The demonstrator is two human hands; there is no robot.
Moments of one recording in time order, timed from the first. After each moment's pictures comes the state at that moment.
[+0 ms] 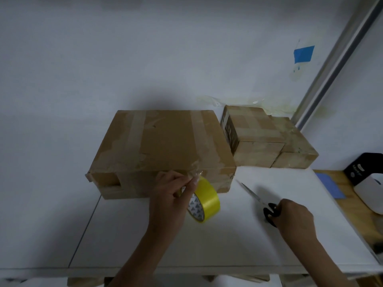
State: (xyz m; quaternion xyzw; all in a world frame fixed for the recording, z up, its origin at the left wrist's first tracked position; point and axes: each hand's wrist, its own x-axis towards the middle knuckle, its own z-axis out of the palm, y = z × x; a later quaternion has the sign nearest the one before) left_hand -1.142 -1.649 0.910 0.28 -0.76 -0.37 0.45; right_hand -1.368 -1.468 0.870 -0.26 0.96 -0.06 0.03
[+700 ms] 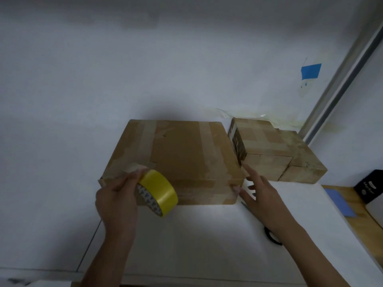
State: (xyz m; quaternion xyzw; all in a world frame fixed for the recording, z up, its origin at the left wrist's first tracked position) left_hand -1.083 -1.689 0.944 0.45 -0.50 -0.47 0.58; right_hand -1.335 -1.536 0.925 -0.47 0.83 -0.29 0.06
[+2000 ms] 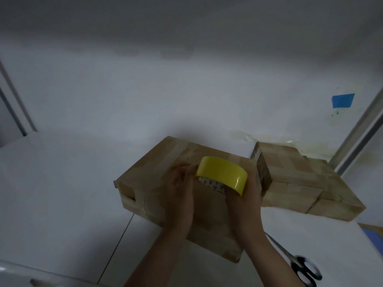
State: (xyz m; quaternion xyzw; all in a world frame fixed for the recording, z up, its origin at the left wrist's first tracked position) left_hand -1.141 -1.686 0.980 0.33 -0.50 -0.54 0.59; right_hand -1.237 -1.620 0.975 -0.38 0.66 -0.64 0.08
